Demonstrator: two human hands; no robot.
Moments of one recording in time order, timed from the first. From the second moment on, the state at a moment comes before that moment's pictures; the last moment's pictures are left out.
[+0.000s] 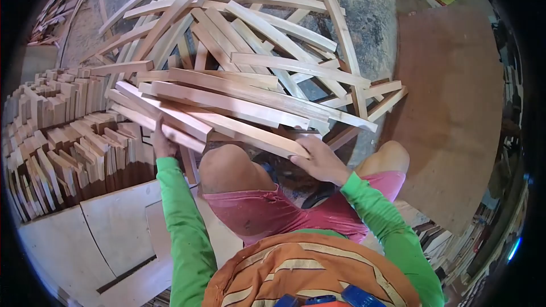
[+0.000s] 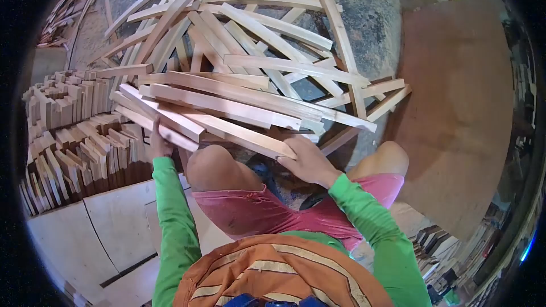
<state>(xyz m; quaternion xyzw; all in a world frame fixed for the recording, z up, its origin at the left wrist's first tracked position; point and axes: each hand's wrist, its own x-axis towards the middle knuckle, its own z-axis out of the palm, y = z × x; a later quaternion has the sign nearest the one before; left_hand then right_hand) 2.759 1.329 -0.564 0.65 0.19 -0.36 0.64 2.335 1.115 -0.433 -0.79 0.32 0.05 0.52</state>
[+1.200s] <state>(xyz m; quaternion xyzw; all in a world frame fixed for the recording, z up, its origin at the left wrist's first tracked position) 2.753 1.302 -0.567 0.62 0.22 -0.34 0.67 2.243 1.032 -0.368 -0.72 0.35 0.04 0.60</state>
